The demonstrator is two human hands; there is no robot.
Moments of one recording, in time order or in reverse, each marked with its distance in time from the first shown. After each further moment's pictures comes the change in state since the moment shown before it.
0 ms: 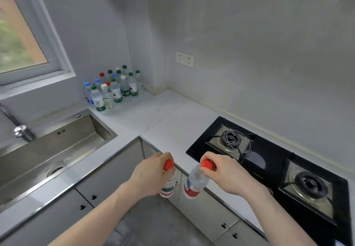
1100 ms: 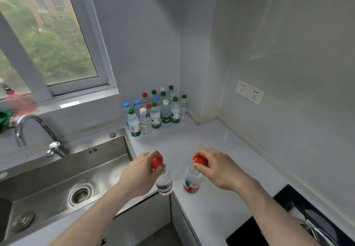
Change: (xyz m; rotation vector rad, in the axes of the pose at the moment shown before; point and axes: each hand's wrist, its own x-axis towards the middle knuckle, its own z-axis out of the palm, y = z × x) left_hand 0.212 -0.185 -0.108 0.004 0.227 -0.467; right_hand 0.399 -0.064 -0.033 -0.037 -0.148 -0.386
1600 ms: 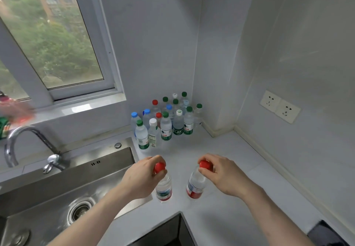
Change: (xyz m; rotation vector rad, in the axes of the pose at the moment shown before) left_hand 0.113 -0.071 -0.022 0.035 -0.072 -0.005; right_hand 0.139 0.004 0.012 0.022 -0.021 0.024
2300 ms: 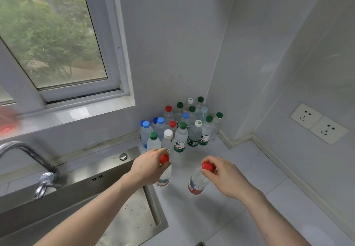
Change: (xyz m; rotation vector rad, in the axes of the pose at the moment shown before) left_hand 0.145 -0.123 -0.010 0.039 -0.032 0.025; right_hand 0.145 -0.029 0.050 -0.007 -0.001 0.121
